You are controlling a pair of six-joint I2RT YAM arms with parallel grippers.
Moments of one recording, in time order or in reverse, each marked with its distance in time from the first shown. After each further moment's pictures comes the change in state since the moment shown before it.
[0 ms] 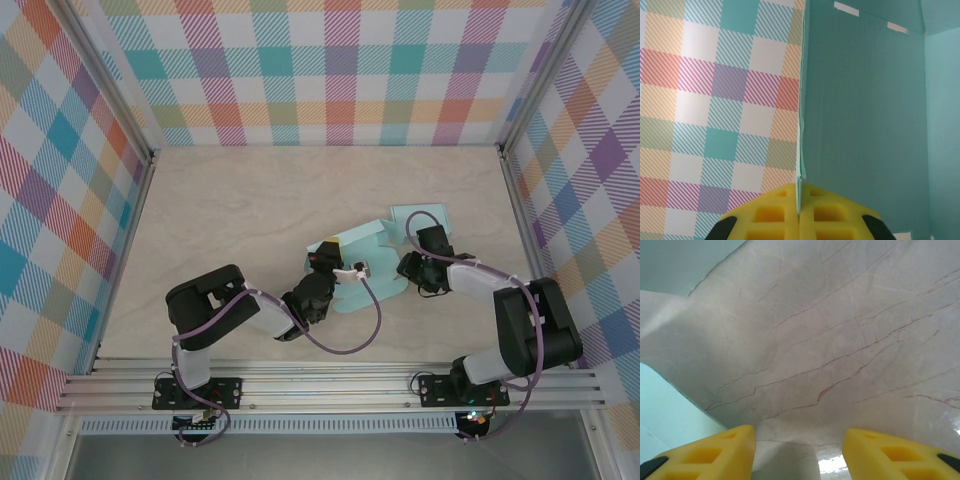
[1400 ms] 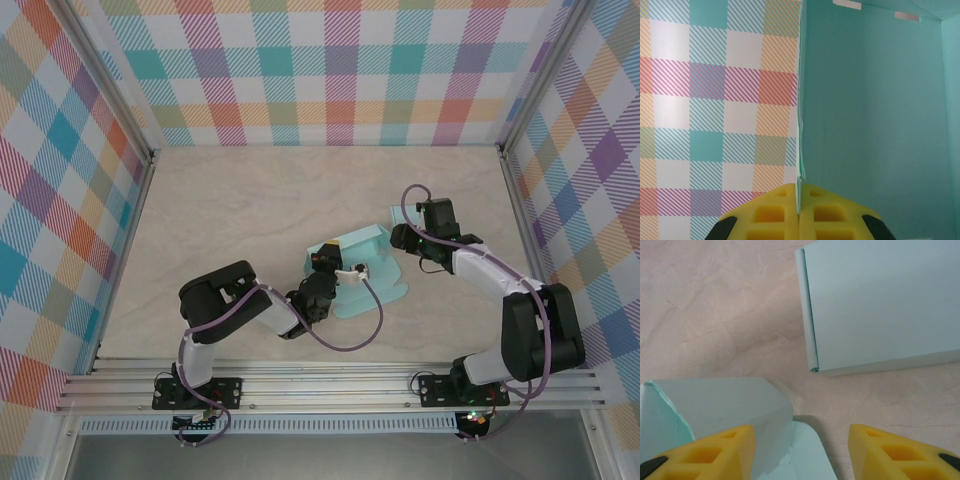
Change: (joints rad) left arm 0.026 0.093 0.031 -0.024 0.000 0.023; right arm -0.012 -0.027 0.160 0.043 -0.121 -0.315
